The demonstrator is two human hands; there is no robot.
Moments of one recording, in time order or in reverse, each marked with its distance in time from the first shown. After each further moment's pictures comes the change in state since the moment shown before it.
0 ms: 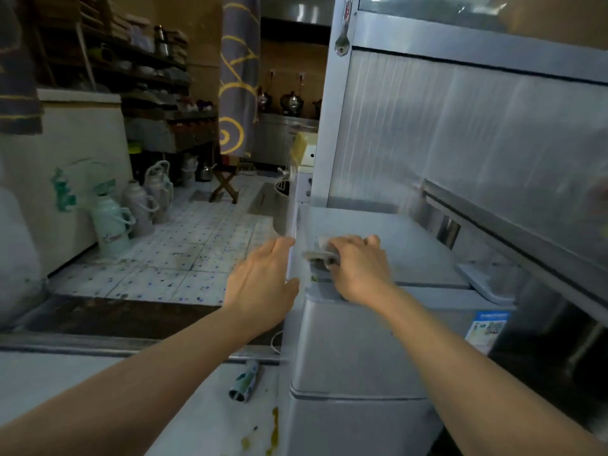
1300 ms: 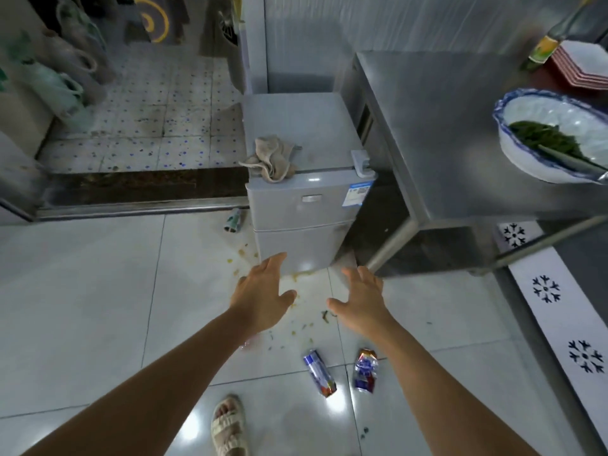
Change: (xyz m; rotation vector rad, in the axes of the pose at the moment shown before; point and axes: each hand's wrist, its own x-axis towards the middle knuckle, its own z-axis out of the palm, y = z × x) left_hand -0.153 0.208 -0.149 -0.173 -0.834 -0.337; right_hand -0.290 0.028 -0.203 0.385 -0.673 0.565
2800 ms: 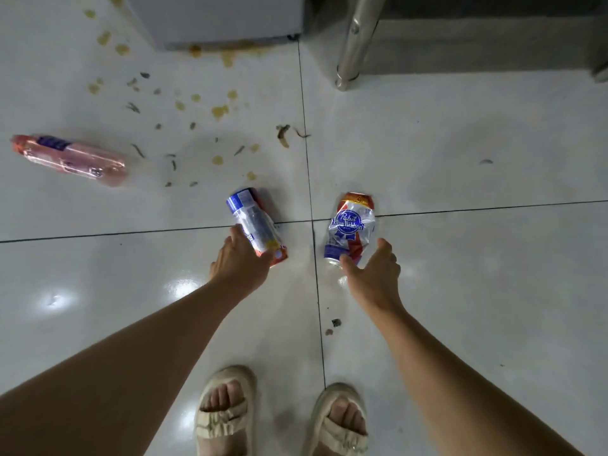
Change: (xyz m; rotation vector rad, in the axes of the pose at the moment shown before) left_hand 0.086 -0.183 0.628 -0.102 -0.091 -0.584; right_hand 0.139 0.496 0.417 0.277 0.065 0.343
